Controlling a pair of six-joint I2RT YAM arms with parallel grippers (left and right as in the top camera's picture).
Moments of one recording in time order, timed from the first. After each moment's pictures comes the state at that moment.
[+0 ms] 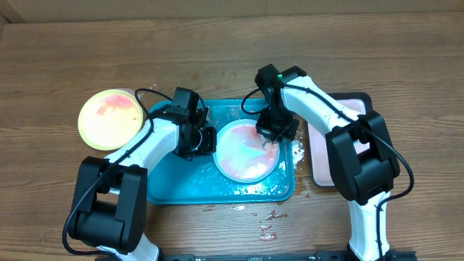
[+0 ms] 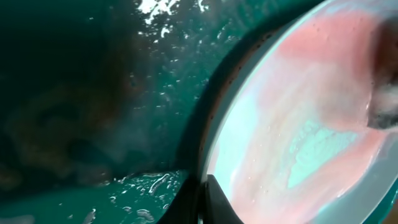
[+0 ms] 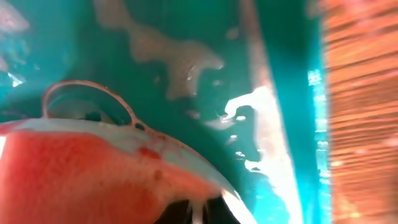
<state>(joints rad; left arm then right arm) -0.25 1.78 1.01 -0.61 0.36 -0.29 0.46 2.18 1.63 -1.16 -0.17 0.83</state>
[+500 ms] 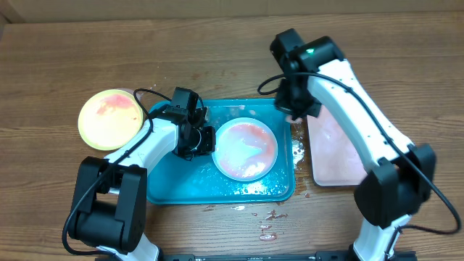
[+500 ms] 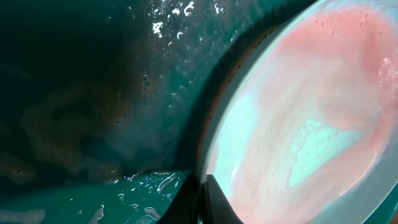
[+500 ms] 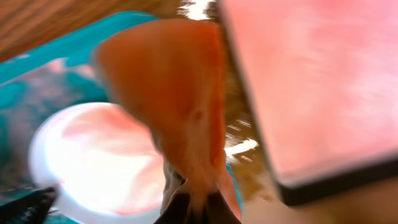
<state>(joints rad) -0.25 1.78 1.01 -0.61 0.35 -0.31 0.43 1.96 1.86 -1.45 0.08 0.78</state>
